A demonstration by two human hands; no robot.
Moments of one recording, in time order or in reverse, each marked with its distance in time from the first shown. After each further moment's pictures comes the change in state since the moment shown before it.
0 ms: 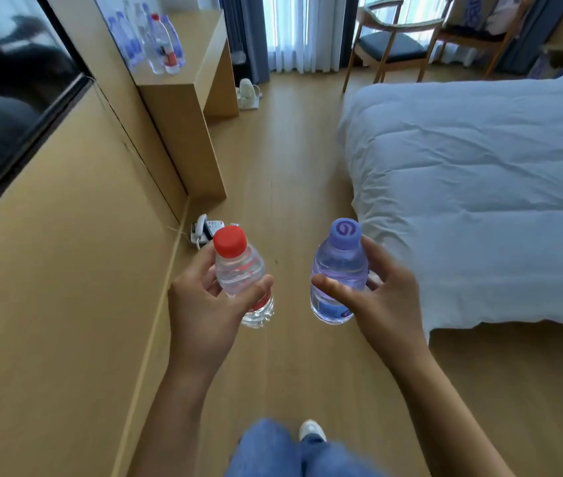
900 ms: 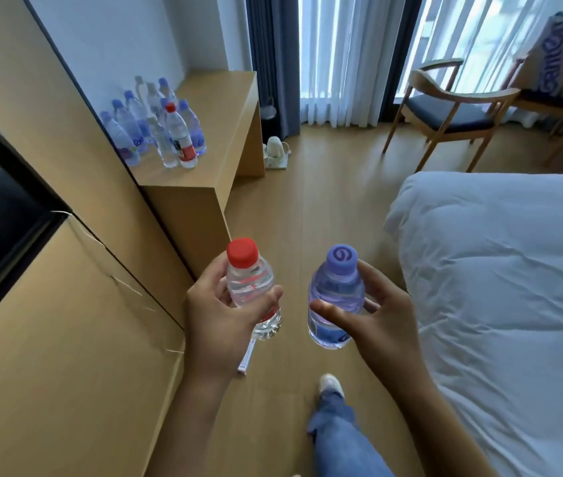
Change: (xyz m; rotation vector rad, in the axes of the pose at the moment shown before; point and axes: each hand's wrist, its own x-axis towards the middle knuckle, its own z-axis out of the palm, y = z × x) left_hand 0.608 -0.083 0.060 -0.065 0.078 0.013; right_hand 0.589 0.056 0.187 -0.007 -0.094 -0.062
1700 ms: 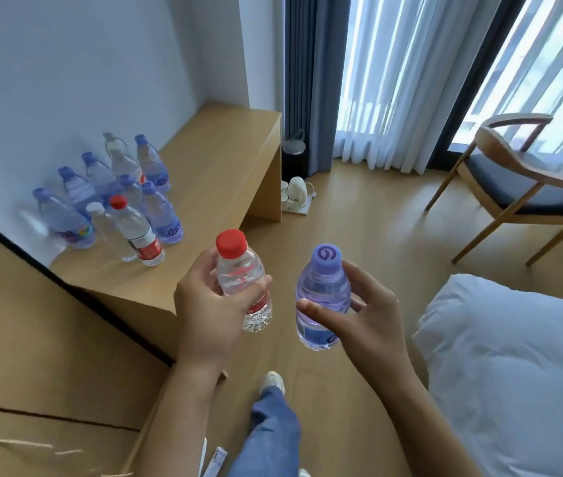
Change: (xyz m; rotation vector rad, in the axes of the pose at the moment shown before) left_hand 0.451 -0.055 0.175 0.104 0.243 -0.034; right_hand 0.503 0.080 0.001 0.029 -0.206 -0.034
